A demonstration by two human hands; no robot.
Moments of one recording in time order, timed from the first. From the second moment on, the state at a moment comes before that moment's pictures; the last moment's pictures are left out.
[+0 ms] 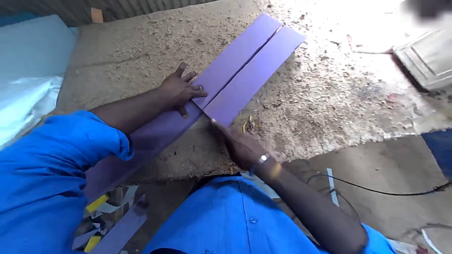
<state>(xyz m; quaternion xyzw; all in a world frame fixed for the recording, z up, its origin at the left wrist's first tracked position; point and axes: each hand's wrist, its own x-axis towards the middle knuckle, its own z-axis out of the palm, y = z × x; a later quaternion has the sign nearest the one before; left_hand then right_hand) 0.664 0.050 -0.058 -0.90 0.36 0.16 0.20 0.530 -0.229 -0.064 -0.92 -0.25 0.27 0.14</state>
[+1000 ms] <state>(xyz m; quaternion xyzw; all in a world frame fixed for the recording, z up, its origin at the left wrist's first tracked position) 0.666 0.048 -0.067 -0.90 0.35 0.17 0.22 0.514 -0.266 -0.095 -0.91 -0.21 0.33 0.16</state>
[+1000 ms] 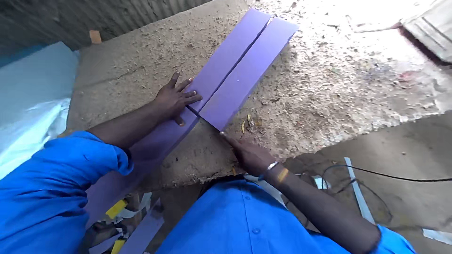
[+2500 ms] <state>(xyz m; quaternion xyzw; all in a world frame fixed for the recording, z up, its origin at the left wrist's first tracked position) 0.656 -0.110 -0.078 -0.73 -0.06 0.15 -0.66 0.568 -0.375 -0.112 -0.76 0.16 -0.03 0.62</state>
